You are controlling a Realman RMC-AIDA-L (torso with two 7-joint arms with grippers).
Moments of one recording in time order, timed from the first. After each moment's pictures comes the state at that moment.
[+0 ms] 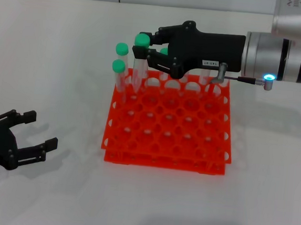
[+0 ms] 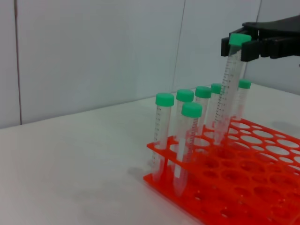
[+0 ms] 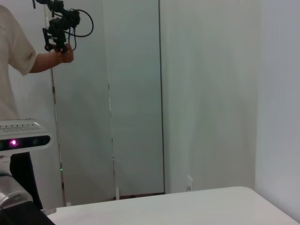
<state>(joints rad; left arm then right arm) -0.07 -2.07 0.84 0.85 1.75 1.49 -1.21 0.77 2.01 -1.55 -0.61 -1.17 -1.14 1.24</state>
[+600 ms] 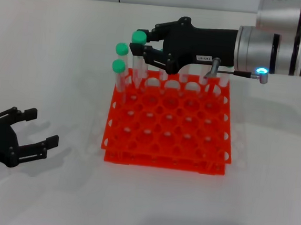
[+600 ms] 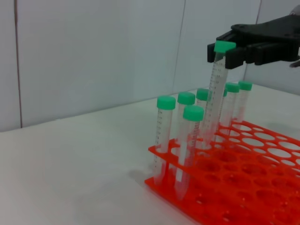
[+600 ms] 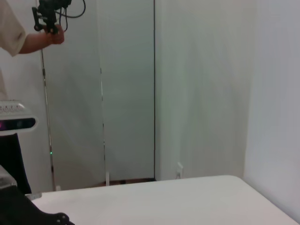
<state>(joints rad) -0.07 -2.07 0.84 0.86 1.75 1.49 -1.22 0.79 2.01 -1.56 -0.62 -1.21 -1.08 1.27</state>
